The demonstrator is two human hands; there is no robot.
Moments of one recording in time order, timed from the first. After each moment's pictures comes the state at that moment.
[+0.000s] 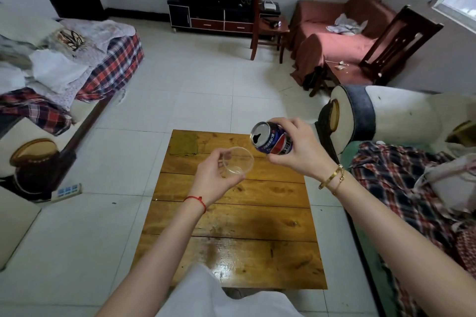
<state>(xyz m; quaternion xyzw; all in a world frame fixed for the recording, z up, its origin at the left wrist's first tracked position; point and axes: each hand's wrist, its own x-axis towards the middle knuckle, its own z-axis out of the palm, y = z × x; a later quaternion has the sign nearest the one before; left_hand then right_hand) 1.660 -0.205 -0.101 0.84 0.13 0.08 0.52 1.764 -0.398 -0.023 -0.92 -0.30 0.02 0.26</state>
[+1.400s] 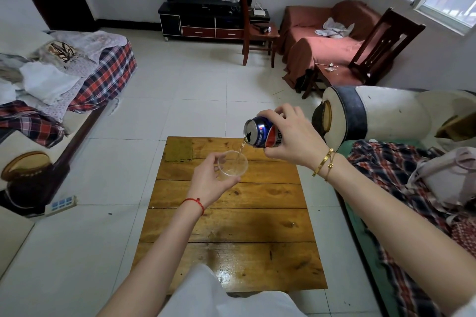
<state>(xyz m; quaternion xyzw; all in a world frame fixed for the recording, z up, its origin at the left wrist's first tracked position) 1.664 -0.208 -0.103 0.86 0.14 0.06 0.49 1.764 -0.392 0.006 -0.94 -0.32 -0.05 0.08</state>
